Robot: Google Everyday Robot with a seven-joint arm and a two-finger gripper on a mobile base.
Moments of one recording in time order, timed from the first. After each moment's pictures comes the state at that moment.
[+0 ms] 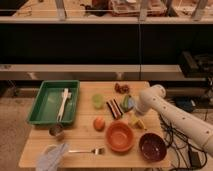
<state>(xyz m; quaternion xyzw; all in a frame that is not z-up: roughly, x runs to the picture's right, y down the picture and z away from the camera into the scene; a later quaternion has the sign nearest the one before) 0.189 0.164 0.889 -0.29 -0.01 0.29 0.91</state>
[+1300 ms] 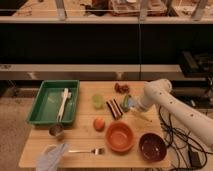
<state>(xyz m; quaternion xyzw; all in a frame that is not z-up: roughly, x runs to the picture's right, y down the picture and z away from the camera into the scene) 0.188 0.123 0.830 -0.29 -0.05 0.27 0.92</state>
